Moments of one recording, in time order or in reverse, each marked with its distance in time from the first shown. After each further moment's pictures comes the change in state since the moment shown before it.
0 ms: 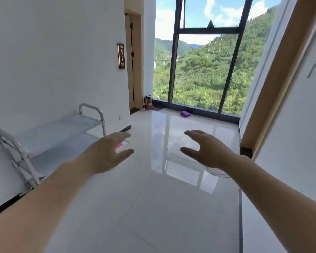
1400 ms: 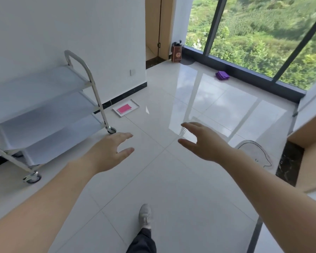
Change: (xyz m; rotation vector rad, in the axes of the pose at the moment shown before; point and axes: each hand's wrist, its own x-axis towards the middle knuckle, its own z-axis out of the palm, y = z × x) left_hand 0.379 -0.151 0.288 -0.128 -0.194 -0.402; right_hand 0.417 0.341 0.189 0.180 -0.273 -0.130
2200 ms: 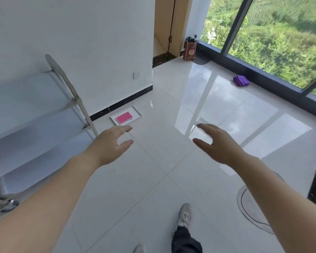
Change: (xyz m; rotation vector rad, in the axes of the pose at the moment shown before) left_hand 0.358 -0.112 -0.025 -0.156 0.068 -0.182; right_hand 0.350 0.165 -0.014 0.080 -0.034 0.071
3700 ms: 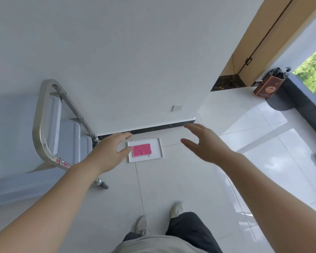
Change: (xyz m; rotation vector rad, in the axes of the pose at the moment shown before) left_hand 0.535 -0.163 -0.085 -0.090 0.218 -0.460; right_hand 0.738 0.014 0.033 0.008 -0.342 -0.456
